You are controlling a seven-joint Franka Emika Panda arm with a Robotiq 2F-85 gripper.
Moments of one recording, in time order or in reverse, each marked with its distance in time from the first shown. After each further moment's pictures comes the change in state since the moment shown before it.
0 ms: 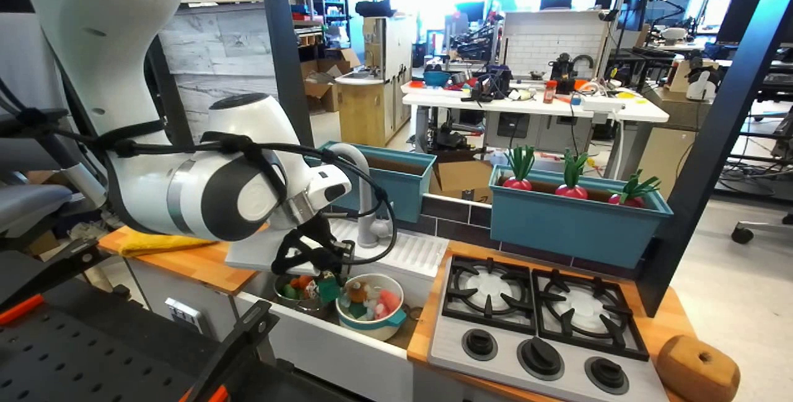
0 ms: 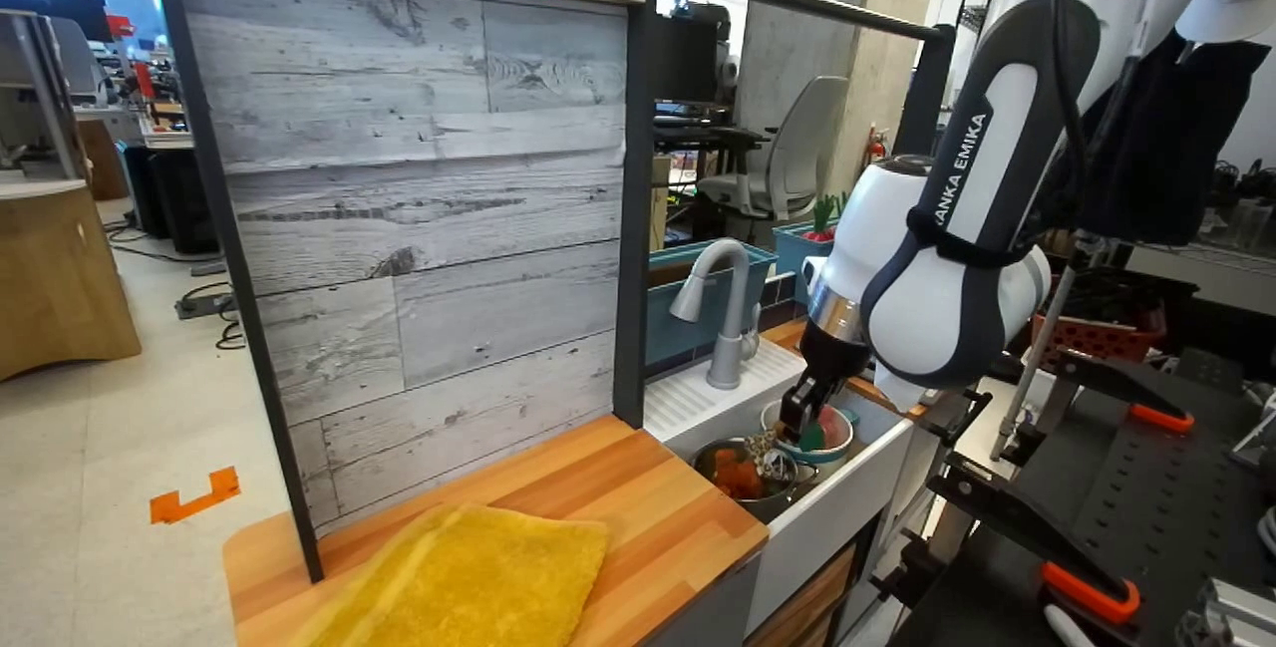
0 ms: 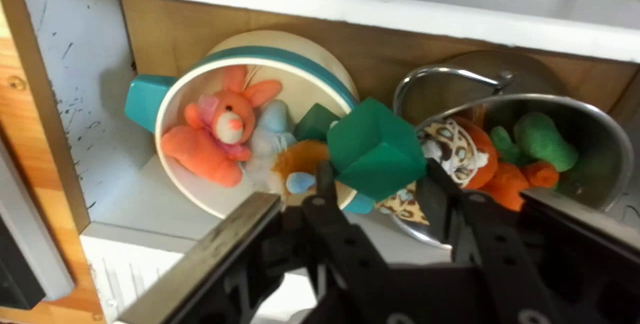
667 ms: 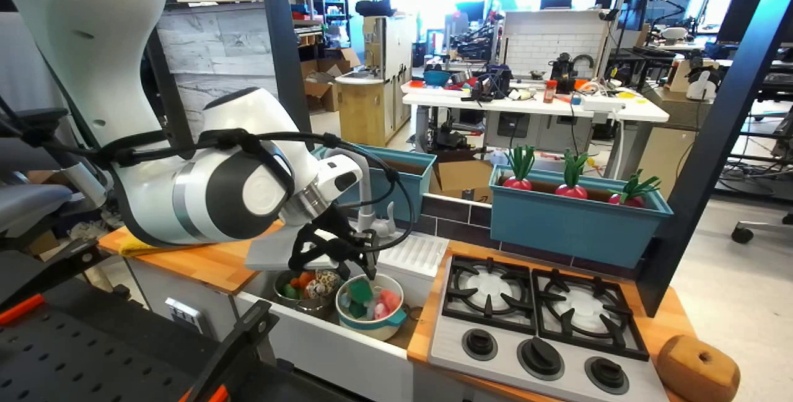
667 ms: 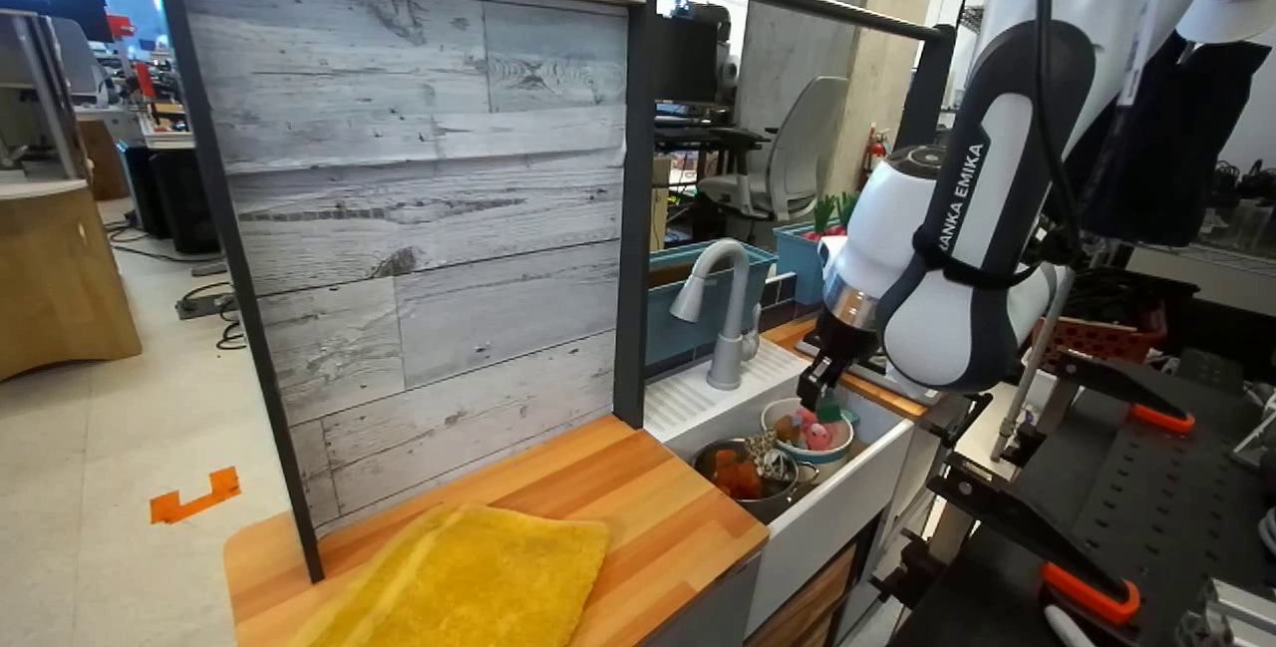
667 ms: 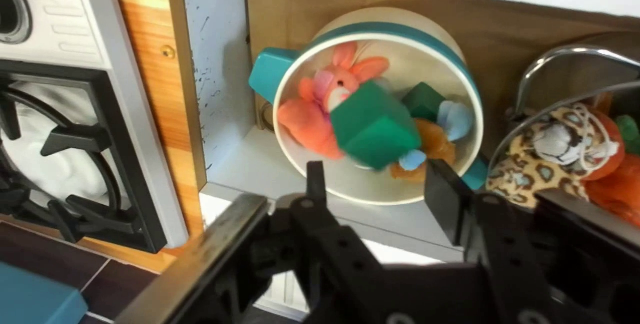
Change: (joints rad) arm 0.171 0.032 -0.193 -0.017 0.063 0.067 0.045
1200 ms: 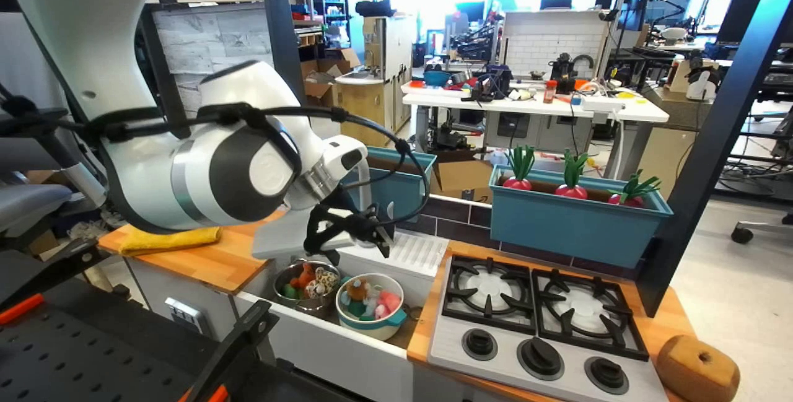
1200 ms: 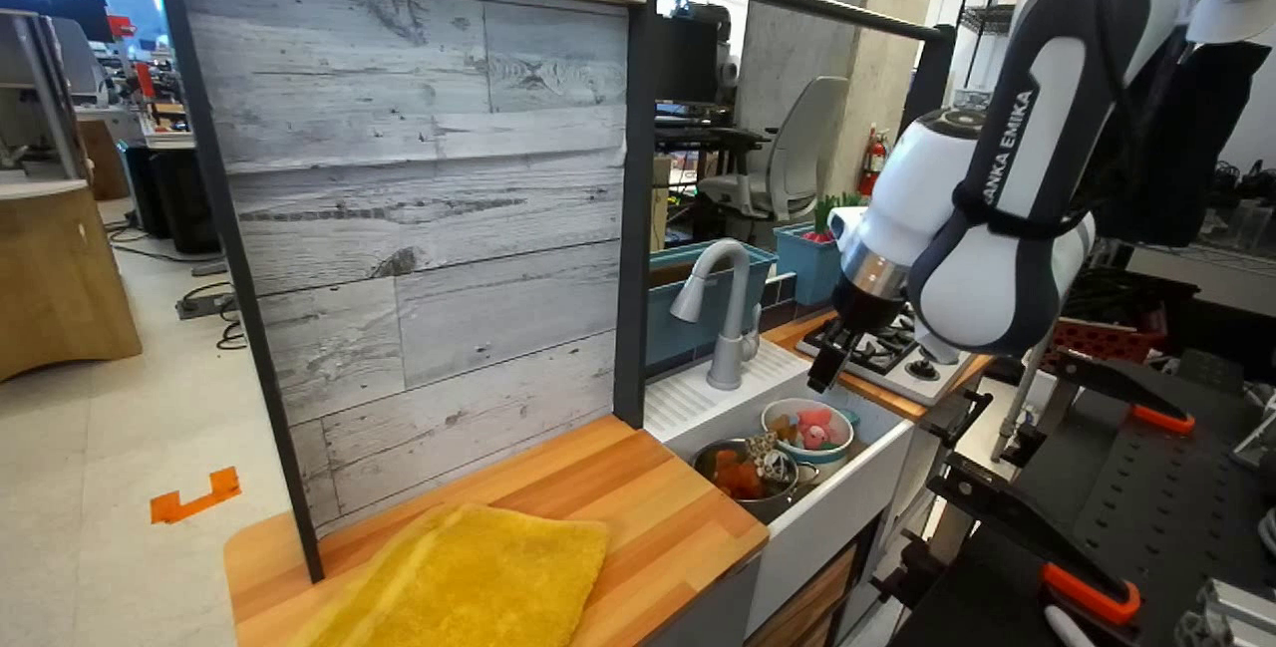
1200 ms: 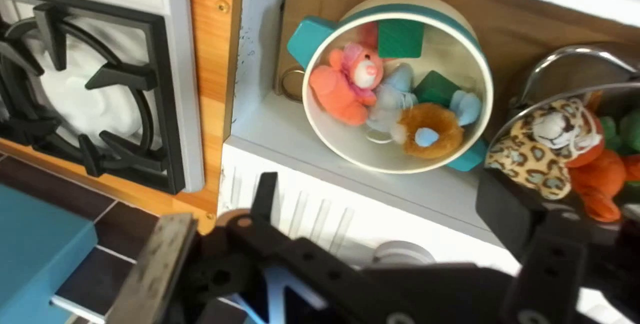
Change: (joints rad) arm -0.063 -0.110 0.006 -0.082 -0.127 0.035 -0.103
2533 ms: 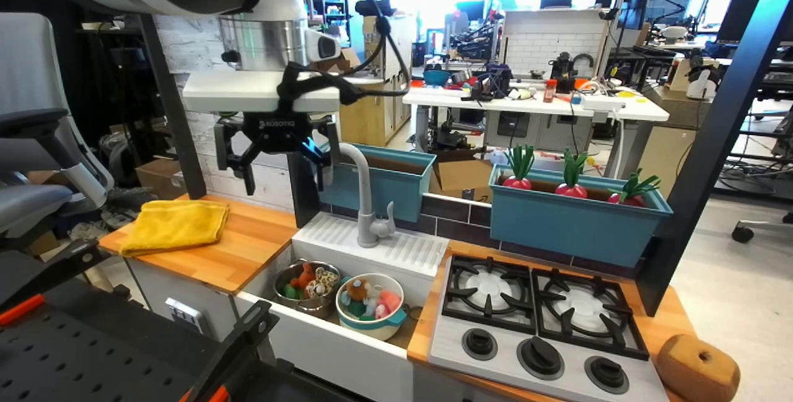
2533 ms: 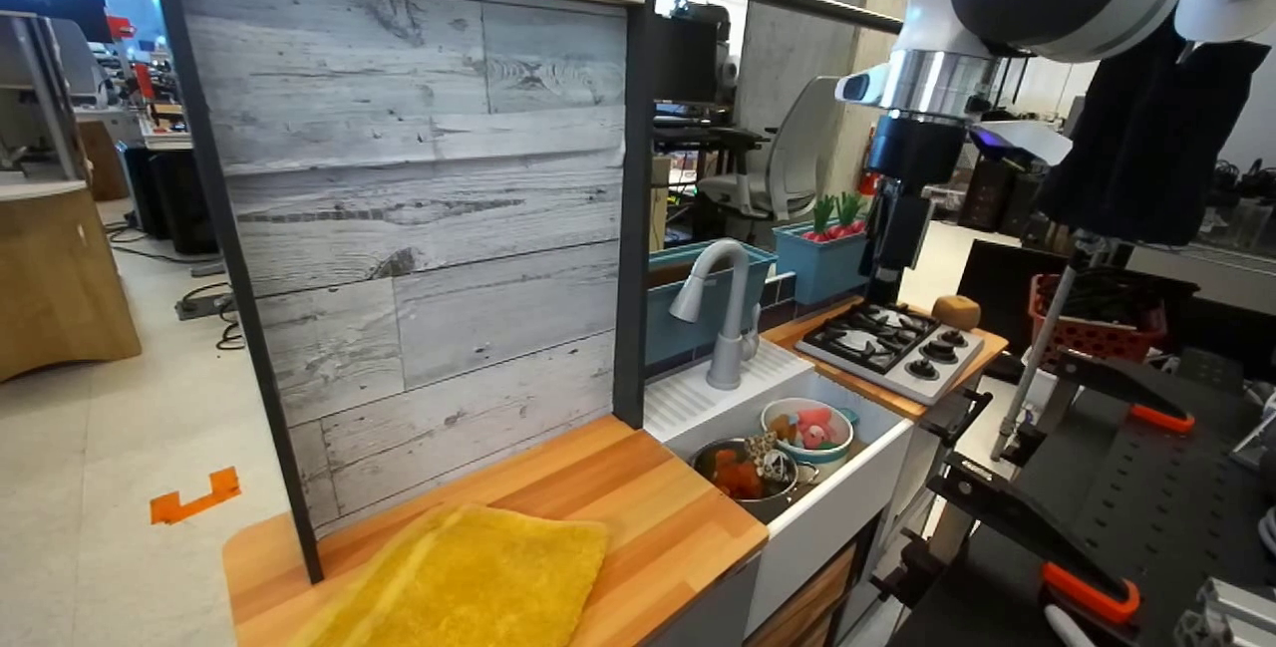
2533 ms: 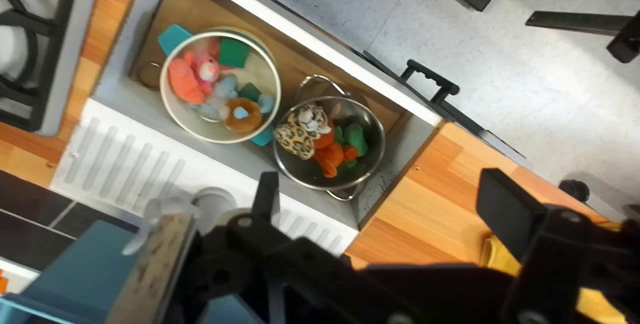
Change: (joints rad) arm -0.577 -0.558 0.608 -0.192 0.013 -0.659 -0.488
